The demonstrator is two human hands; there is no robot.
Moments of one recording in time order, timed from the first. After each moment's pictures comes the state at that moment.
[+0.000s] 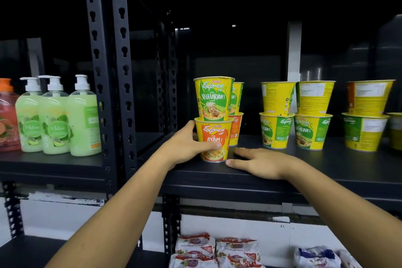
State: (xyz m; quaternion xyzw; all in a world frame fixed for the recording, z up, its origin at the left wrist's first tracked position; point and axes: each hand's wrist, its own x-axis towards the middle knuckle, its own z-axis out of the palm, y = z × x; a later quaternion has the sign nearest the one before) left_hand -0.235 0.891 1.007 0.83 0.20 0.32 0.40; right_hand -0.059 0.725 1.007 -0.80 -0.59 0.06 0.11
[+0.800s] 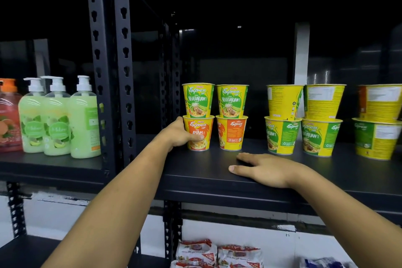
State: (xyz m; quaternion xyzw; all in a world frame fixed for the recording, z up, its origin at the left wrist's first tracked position) left_hand -0.209 0.974 1.029 0.80 0.32 0.33 0.39; right_hand -0.058 0.722 1.008 -0.80 -0.59 0.06 0.12
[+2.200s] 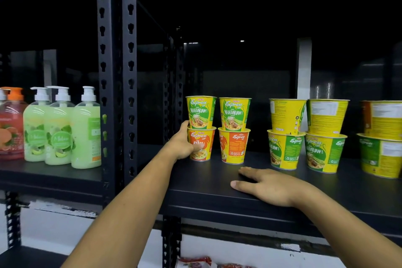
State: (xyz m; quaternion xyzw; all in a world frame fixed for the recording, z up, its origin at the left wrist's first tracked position) left_hand -0.204 0.971 1.028 0.81 0.29 0.37 0.36; right_hand -0.055 0.723 1.006 -0.79 -0.59 0.06 0.13
